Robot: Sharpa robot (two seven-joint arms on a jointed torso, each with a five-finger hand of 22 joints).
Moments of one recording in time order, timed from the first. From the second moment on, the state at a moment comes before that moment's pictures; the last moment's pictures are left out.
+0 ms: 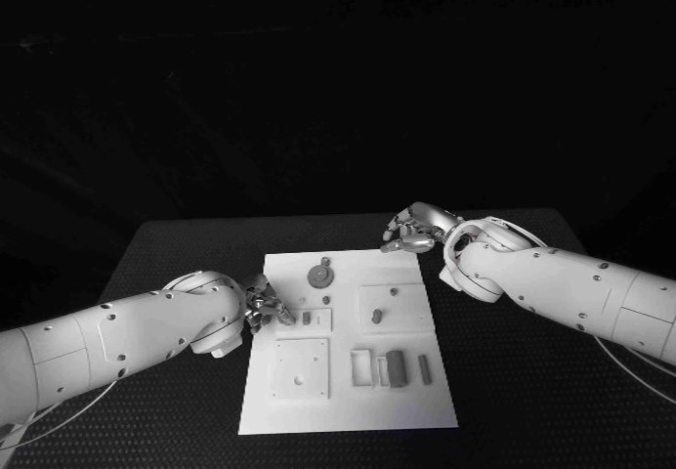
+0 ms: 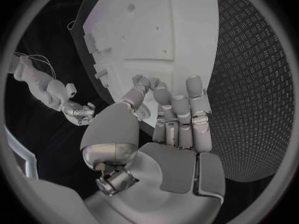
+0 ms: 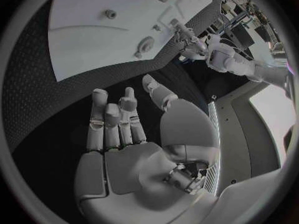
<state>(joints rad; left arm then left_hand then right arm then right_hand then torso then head) 1.20 -0.68 -0.20 1.32 -0.99 -0.14 -0.47 0.93 -0.03 0.50 -0.28 0.05 1.04 0.05 0.39 0.60 1.31 -0.07 0.93 0.73 1.13 -0.17 1.42 0.47 0.01 1.26 -0.26 0.41 1.31 1.17 -0.68 0.01 1.25 -1.22 -0.32 -0.11 0.99 -0.13 0.57 -0.27 0.04 0.95 0.12 0.27 0.59 1.06 0.01 1.17 0.94 0.98 -0.08 1.58 0.83 0.25 1.01 0.03 0.93 1.30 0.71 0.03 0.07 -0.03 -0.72</state>
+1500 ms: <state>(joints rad) 1.20 -0.68 -0.20 1.33 -0.94 -0.22 -0.45 0.95 -0.01 0.55 -0.29 0.05 1.07 0.04 0.39 0.61 1.31 -0.07 0.93 0.73 1.13 -0.16 1.42 0.47 0.01 1.26 -0.26 0.42 1.31 1.17 -0.68 0.01 1.25 -1.22 -0.31 -0.11 0.99 -0.13 0.57 -0.27 0.04 0.95 0.12 0.26 0.59 1.06 0.01 1.17 0.94 0.98 -0.08 1.58 0.82 0.25 1.01 0.03 0.93 1.30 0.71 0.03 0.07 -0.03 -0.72</state>
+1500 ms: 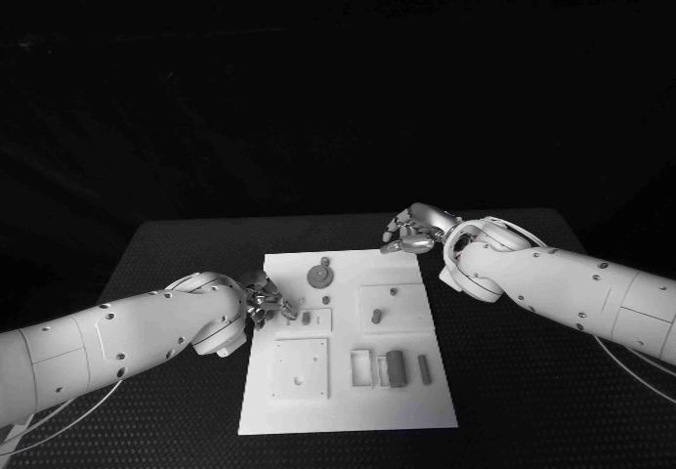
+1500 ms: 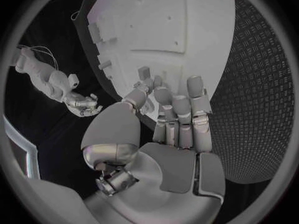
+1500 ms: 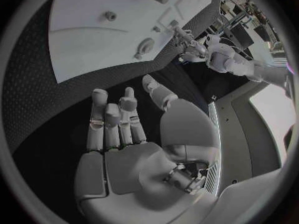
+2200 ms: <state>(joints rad) 1.20 -0.69 -0.19 1.32 -0.91 -0.15 -0.47 0.95 -0.01 0.57 -0.29 0.09 1.09 0.02 0.39 0.61 1.32 -0.08 0.93 0.72 1.13 -0.16 1.43 0.46 0.01 1.27 -0.26 0.43 1.31 1.17 -0.68 0.01 1.25 -1.22 -0.30 -0.11 0.99 -0.13 0.57 -0.27 0.04 0.95 0.12 0.26 0.59 1.06 0.01 1.17 0.94 0.98 -0.09 1.58 0.82 0.25 1.01 0.03 0.93 1.30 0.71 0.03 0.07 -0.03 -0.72</state>
